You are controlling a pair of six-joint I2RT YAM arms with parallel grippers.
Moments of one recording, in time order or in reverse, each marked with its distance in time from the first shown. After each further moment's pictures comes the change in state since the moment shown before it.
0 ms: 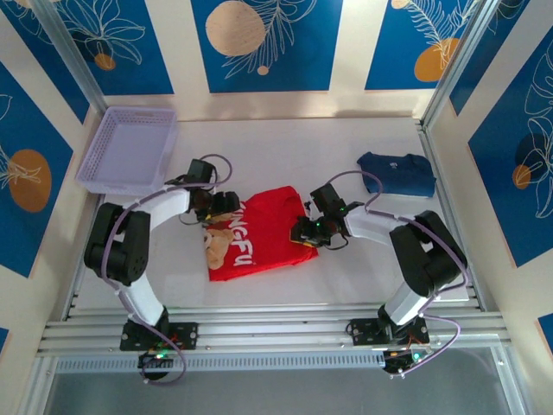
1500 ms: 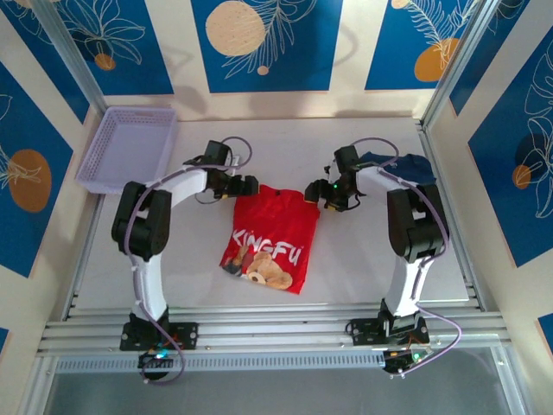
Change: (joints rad) left arm -0.047 0.283 0.362 -0.029 0.129 0.187; right arm -0.268 0.278 0.422 -0.232 -0.004 -0.248
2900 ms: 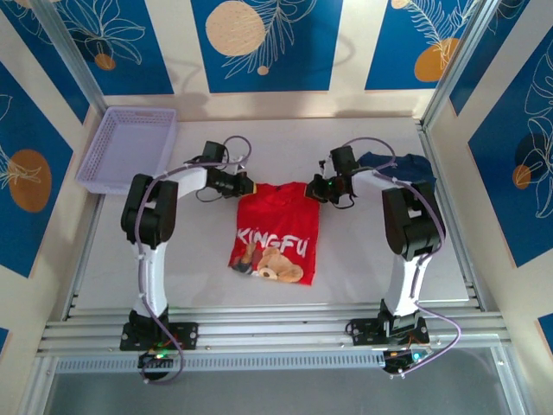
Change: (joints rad) left arm 0.064 0.114 0.041 0.117 0.372 -0.014; right arm 0.010 0.001 -0.033 0.250 -0.063 0.086
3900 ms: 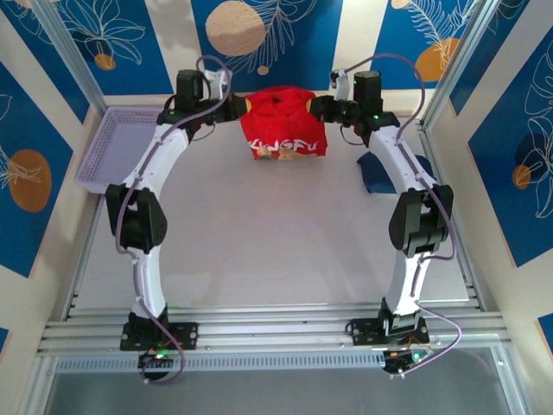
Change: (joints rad) left arm 0.037 -0.094 0.534 -0.056 -0.072 -0.088; right arm -0.059 0.018 0.610 -0.021 -0.096 -0.163
